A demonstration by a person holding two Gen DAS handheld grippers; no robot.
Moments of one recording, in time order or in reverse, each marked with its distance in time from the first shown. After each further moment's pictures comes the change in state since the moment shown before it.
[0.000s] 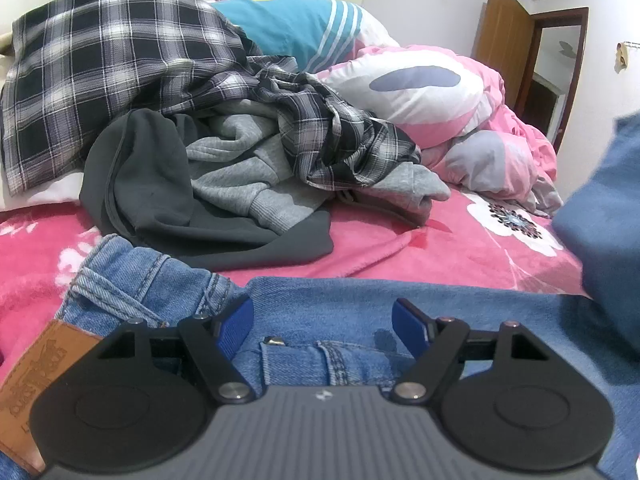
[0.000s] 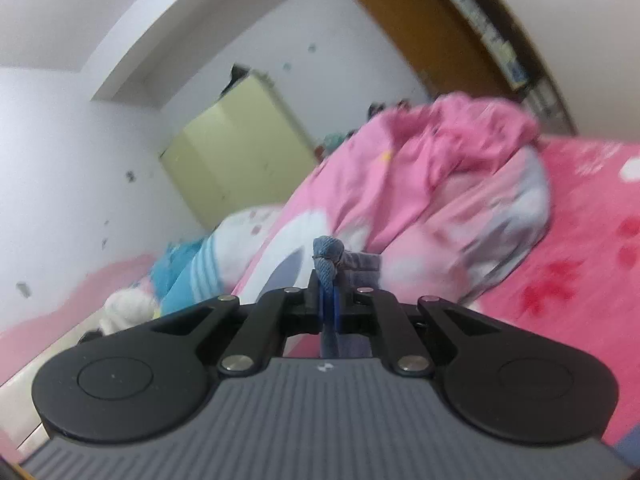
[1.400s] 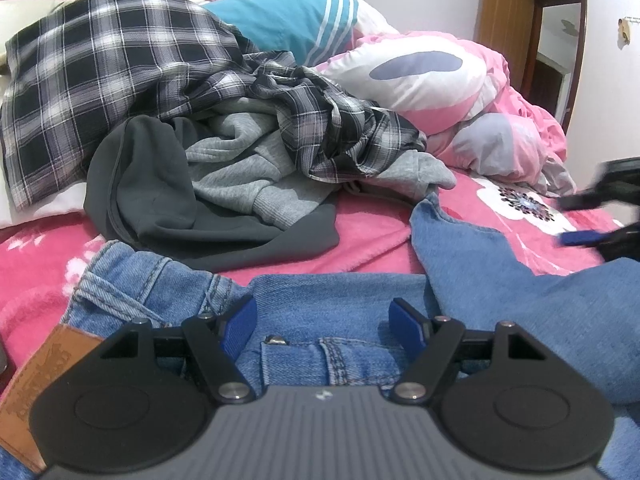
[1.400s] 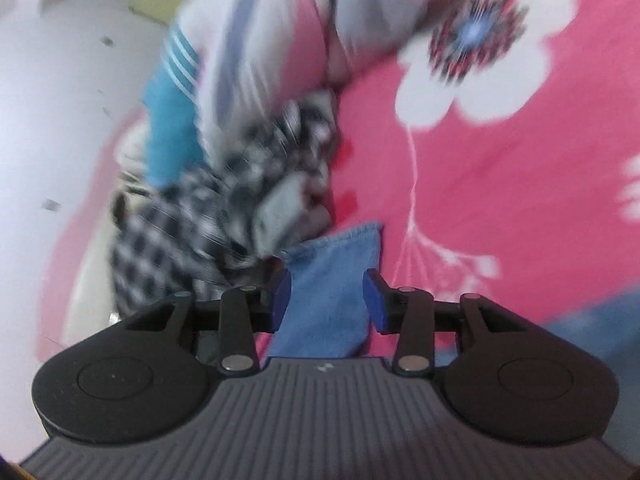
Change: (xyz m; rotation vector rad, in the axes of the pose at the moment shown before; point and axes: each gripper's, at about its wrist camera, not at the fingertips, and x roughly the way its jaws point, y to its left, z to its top) left arm 0.002 -0.007 0.003 0.051 0.027 0.042; right arm 0.124 -0.018 -0.181 0.265 0.787 0.113
